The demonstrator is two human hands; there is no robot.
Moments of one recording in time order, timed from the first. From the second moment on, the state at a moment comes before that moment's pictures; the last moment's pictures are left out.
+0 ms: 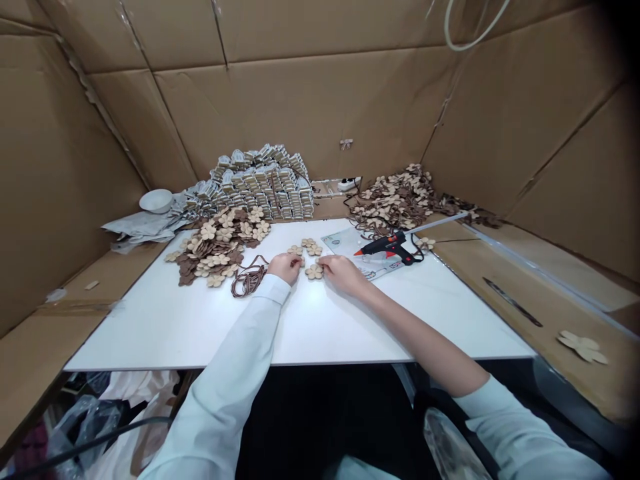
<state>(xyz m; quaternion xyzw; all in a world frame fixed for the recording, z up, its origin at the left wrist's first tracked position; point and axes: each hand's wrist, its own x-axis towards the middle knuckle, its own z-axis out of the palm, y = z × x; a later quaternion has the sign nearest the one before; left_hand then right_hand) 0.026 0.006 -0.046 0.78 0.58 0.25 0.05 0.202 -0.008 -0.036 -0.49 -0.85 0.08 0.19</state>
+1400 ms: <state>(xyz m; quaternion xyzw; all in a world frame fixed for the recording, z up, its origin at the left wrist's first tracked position) 0.066 -0.027 -0.029 0.76 0.46 0.44 0.15 0.203 -0.033 -0.028 -0.40 -0.65 0.42 0.50</state>
